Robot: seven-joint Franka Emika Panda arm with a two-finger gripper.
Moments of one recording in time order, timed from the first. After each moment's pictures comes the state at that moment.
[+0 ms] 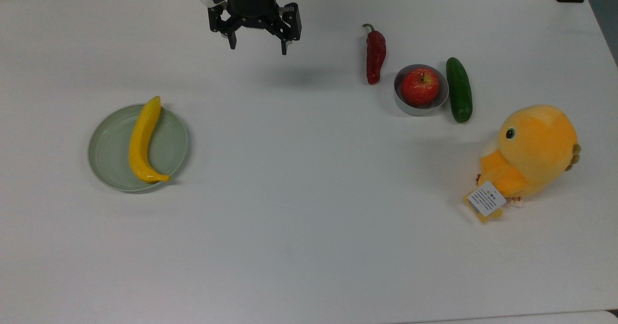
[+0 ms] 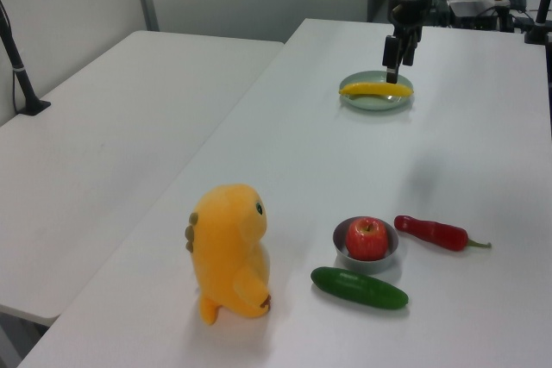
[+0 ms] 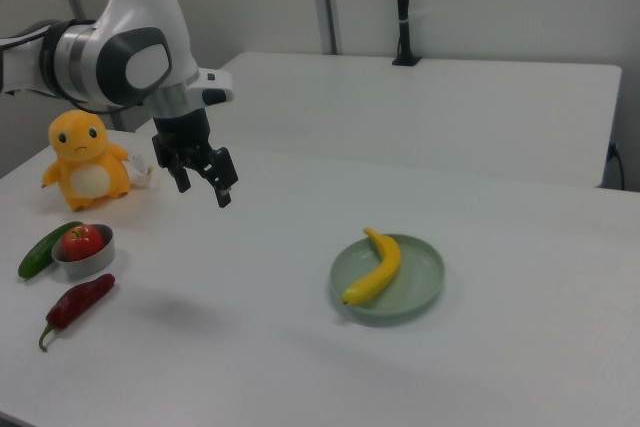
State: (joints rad) arm 0.08 0.05 0.01 -1.85 0.00 1.93 0.15
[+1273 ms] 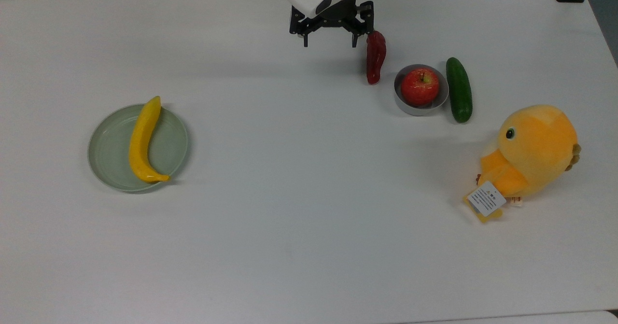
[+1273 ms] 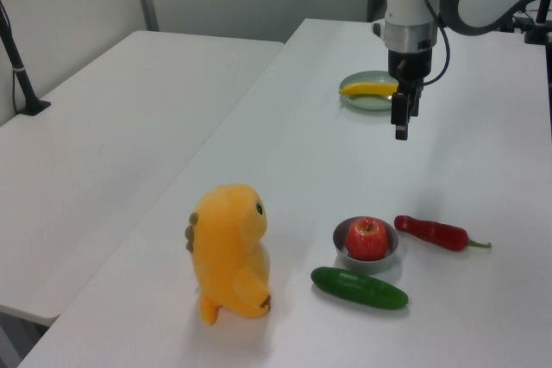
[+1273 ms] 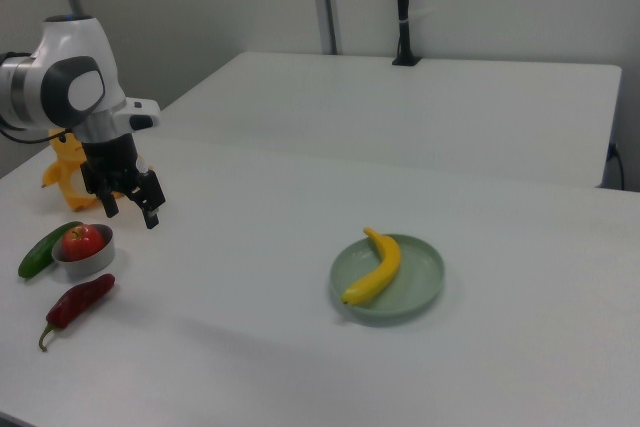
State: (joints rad) arm 0.10 0.04 0.23 -1.95 0.01 1.95 0.26
